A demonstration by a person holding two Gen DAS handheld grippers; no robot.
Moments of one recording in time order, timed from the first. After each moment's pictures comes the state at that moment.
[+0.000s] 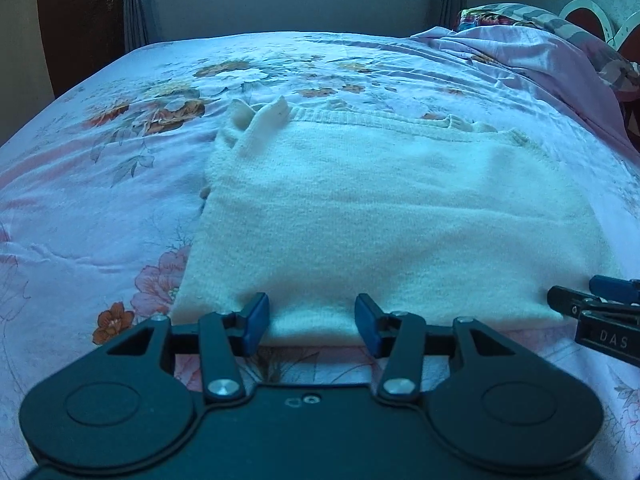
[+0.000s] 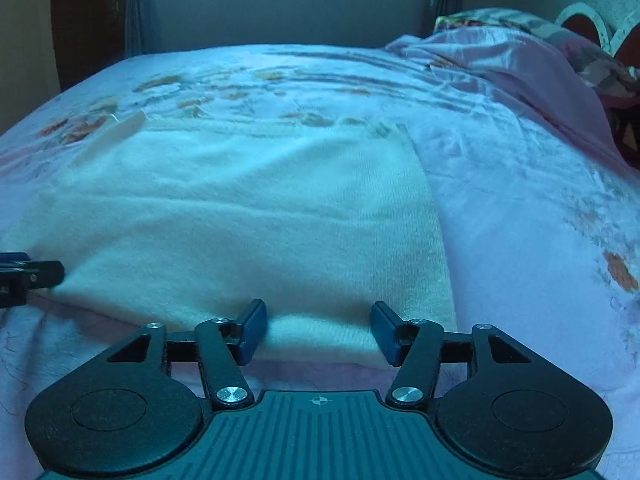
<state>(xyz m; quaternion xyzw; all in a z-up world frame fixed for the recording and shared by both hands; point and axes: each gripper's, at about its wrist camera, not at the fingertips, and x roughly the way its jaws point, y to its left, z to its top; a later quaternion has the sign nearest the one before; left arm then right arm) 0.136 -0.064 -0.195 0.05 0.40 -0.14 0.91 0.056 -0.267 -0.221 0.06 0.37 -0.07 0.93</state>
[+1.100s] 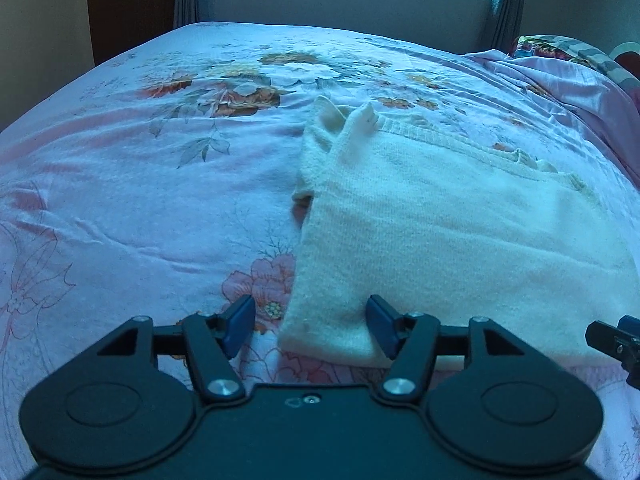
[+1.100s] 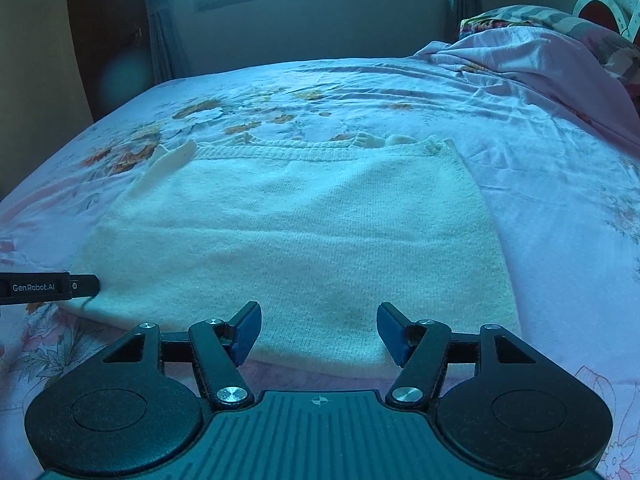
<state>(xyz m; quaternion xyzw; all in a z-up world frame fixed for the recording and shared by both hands) 0.165 -0.011 -0.191 0.00 0.41 -0.08 0.91 0.057 -0.237 -0.198 0.11 0.35 -0.01 0.93</state>
